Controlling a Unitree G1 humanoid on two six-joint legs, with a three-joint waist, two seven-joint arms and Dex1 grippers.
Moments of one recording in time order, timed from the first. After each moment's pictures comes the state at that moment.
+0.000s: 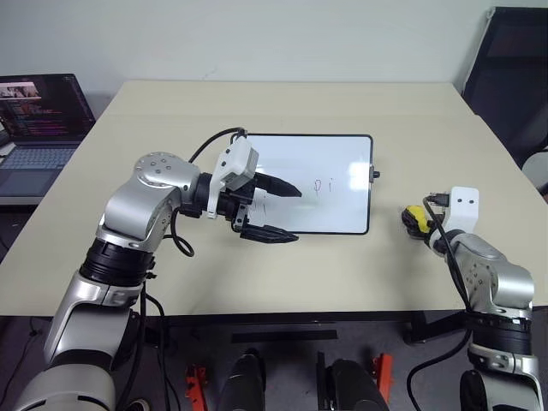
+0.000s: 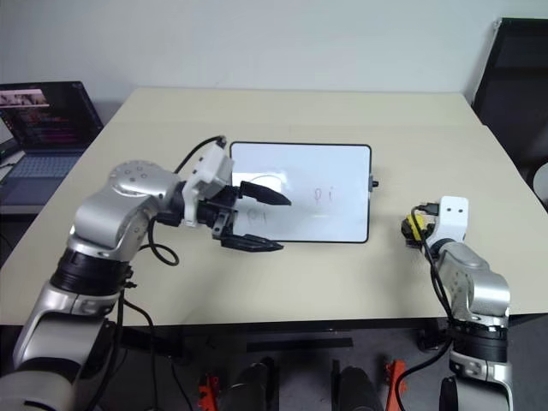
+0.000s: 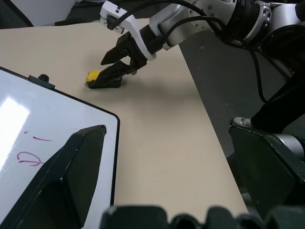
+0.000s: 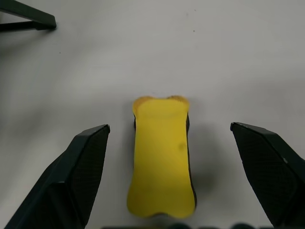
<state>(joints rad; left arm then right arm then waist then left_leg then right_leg) -0.82 0.68 -0.20 0.04 -0.44 0.45 -1.41 -0.42 -0.37 -0.29 -0.03 0.29 0.83 0.10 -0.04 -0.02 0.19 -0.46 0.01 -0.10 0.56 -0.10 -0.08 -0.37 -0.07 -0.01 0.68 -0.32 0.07</state>
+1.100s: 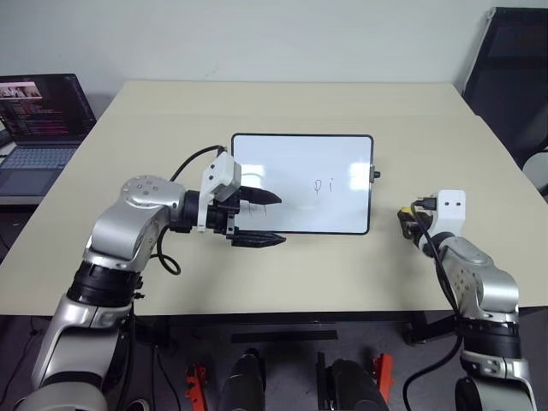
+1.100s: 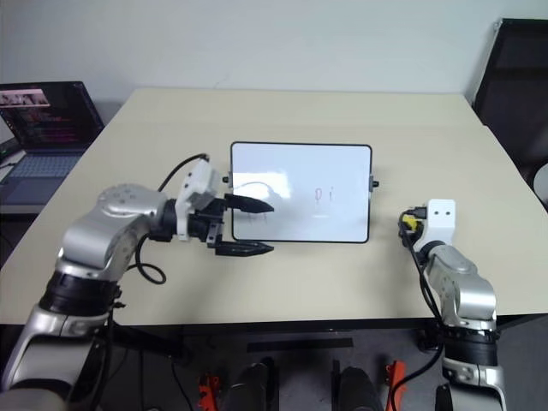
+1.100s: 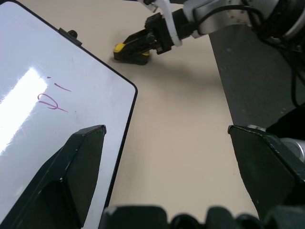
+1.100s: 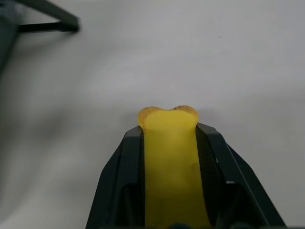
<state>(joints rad) -0.64 0.72 -0.12 -0.07 -0.45 0.54 -1.27 -0.33 -0.35 -0.21 -0.13 0.26 0.76 0.16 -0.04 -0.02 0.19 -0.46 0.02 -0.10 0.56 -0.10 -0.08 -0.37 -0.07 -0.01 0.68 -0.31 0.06</state>
